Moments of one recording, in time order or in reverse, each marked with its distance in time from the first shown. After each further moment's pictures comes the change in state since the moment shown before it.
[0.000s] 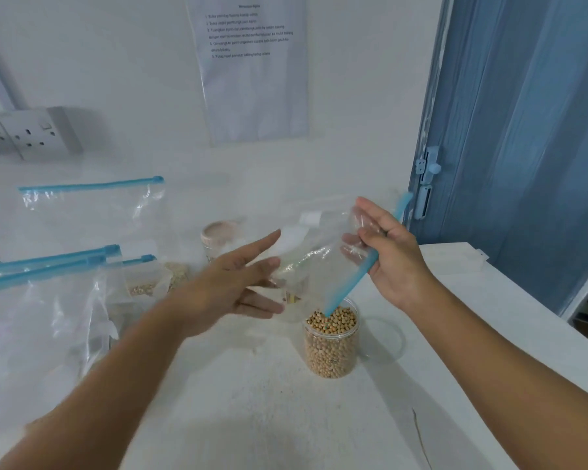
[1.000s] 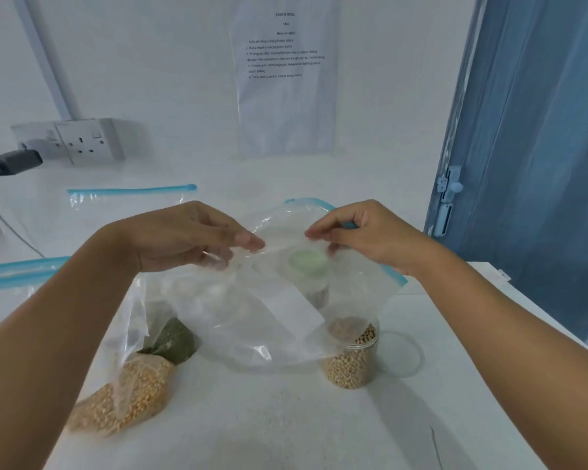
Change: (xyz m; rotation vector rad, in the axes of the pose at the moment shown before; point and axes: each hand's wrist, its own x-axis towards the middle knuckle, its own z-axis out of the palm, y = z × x) left_hand -0.031 0.073 -0.089 0.308 -0.122 0.057; right_hand 0.006 -0.045 0.071 -0.823 -0.504 -0.126
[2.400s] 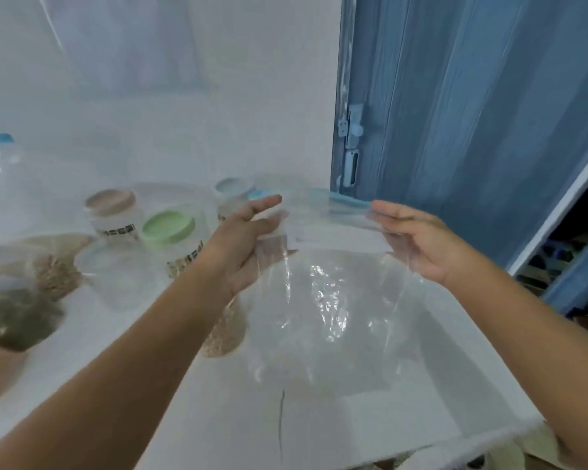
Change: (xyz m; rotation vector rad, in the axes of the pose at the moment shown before) left_hand 0.191 0.015 0.273 -0.952 0.299 -0.085; right_hand -0.130 0.183 -0.218 0.582 0.453 0.448
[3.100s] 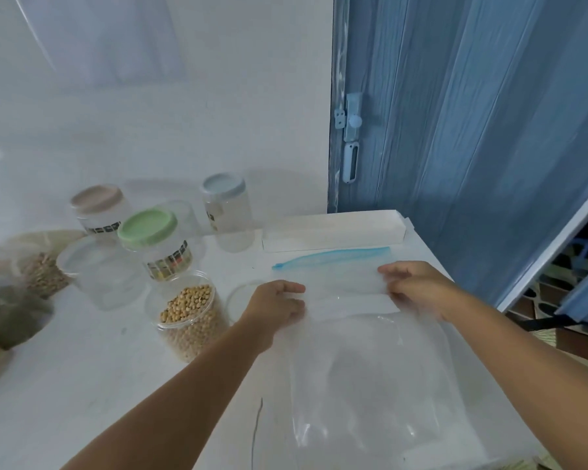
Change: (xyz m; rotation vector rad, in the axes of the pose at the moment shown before) left_hand 0.041 -0.141 -0.008 0.561 0.217 -0.175; right_hand 0.042 0.080 -0.082 -0.663 0.024 0.259
